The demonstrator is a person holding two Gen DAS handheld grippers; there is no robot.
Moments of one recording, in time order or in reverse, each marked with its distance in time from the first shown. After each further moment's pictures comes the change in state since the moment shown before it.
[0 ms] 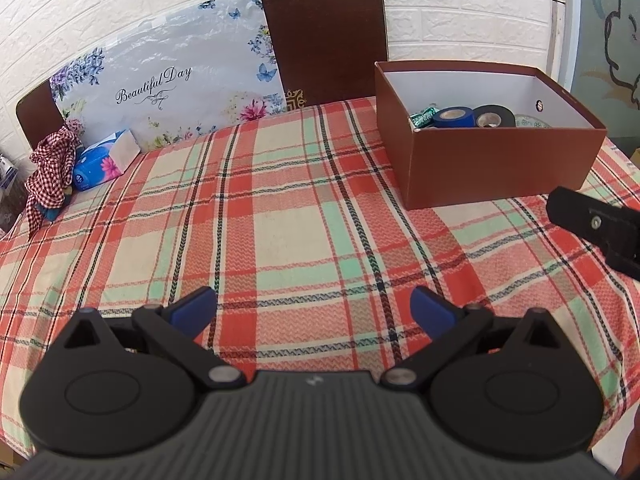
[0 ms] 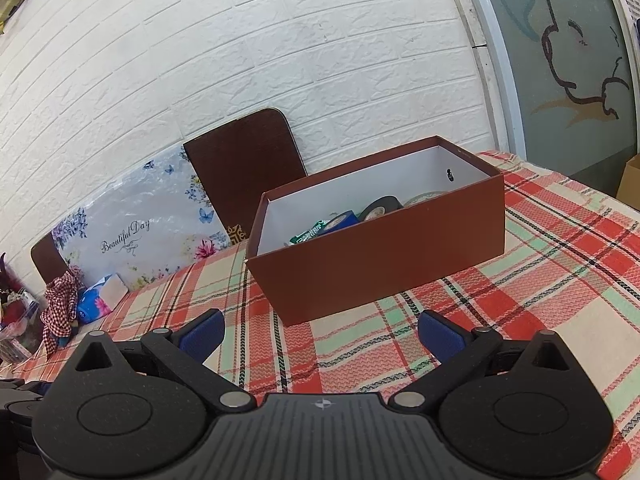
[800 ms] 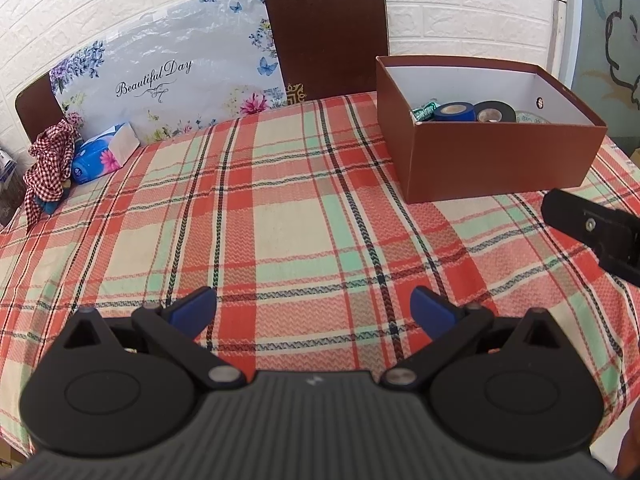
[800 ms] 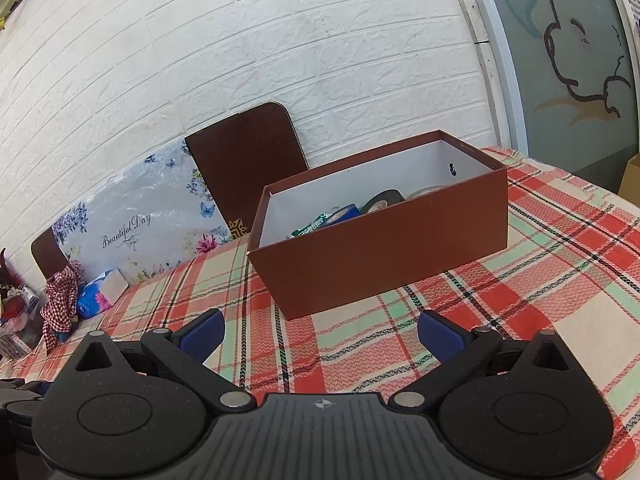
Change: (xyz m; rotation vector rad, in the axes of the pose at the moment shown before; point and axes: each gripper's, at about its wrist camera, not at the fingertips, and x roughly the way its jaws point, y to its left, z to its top) left arm 0.002 0.003 -0.004 -0.007 0.012 -0.010; right arm 0.001 0.004 -0.004 -0.004 0.012 -0.002
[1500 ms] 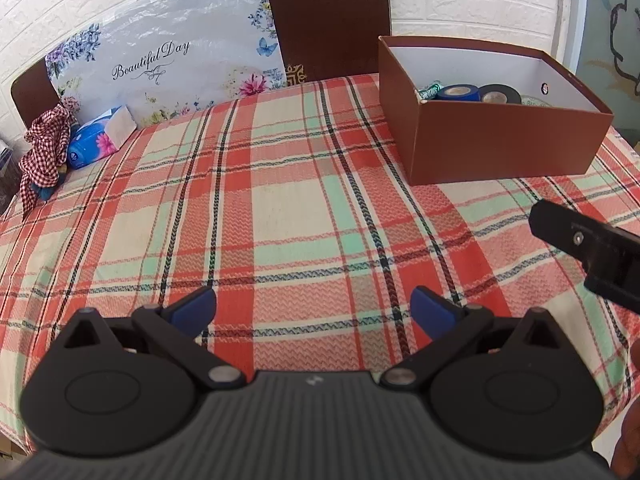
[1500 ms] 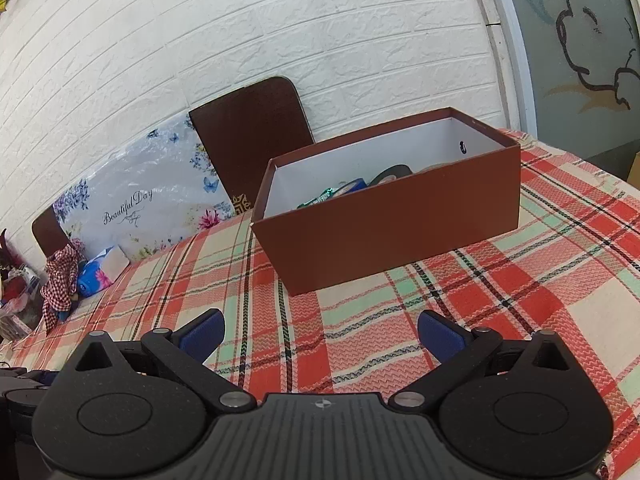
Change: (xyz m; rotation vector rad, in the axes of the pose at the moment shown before) left arm 0.011 0.003 -0.004 -0.004 0.051 -0.008; right arm 0.011 0.003 -0.009 -0.021 0.067 0.012
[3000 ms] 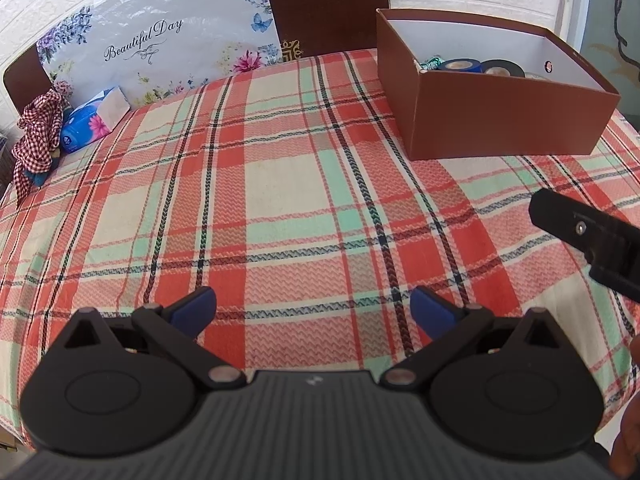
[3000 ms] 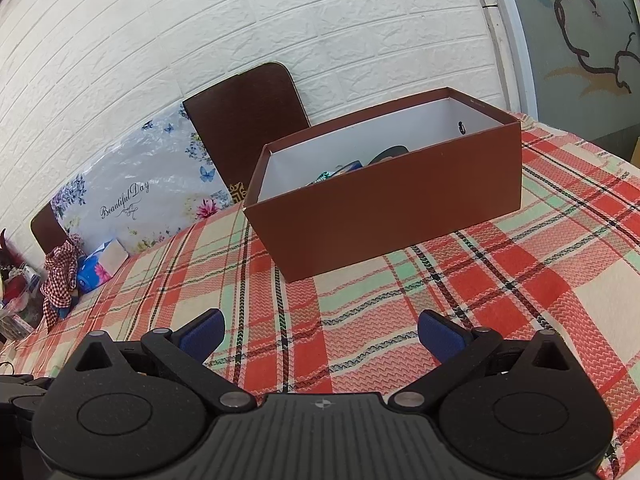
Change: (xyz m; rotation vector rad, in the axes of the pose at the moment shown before) left arm 0.012 -0.003 -0.004 0.005 0.059 -0.005; right arm 0.007 -0.003 -0.004 0.022 0.032 0.004
